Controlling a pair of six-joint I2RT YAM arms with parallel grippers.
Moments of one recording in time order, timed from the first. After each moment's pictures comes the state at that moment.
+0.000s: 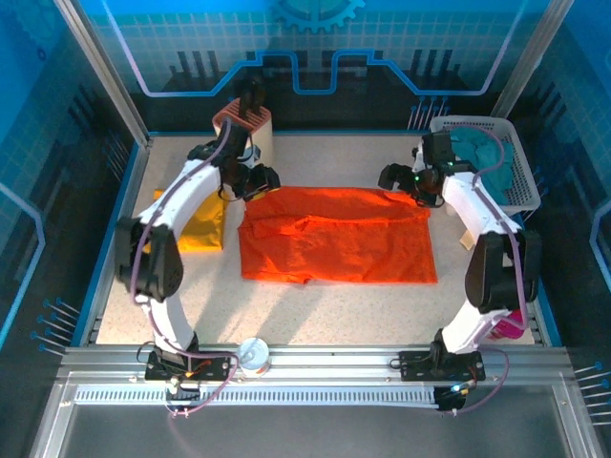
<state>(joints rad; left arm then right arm) -0.22 1.79 1.57 -0.83 0.37 -0.56 0.06 1.68 1.36 -0.68 -0.23 0.39</state>
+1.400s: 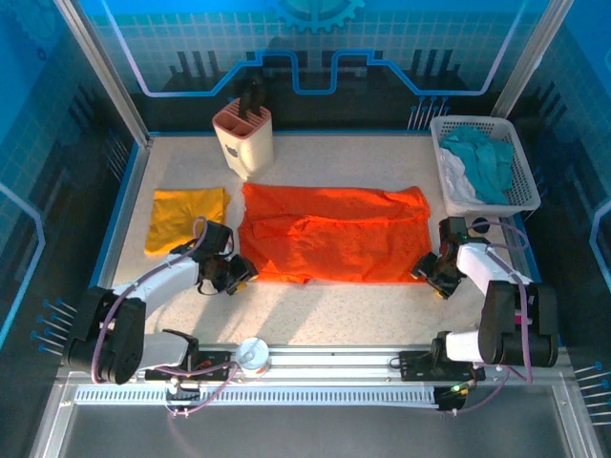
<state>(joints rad) -0.24 1.30 0.57 -0.49 0.36 -0.90 -0.10 1.36 0.64 -0.74 -0.10 0.62</state>
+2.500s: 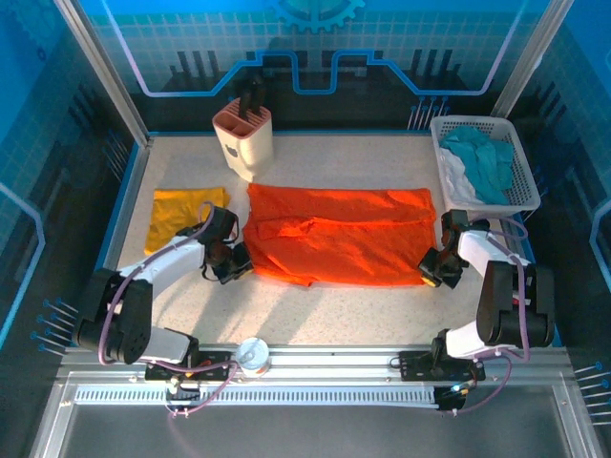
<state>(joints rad) -0.24 1.39 0.73 -0.62 0.29 -0.84 -0.12 1.47 0.74 -0.78 -0.12 0.58</state>
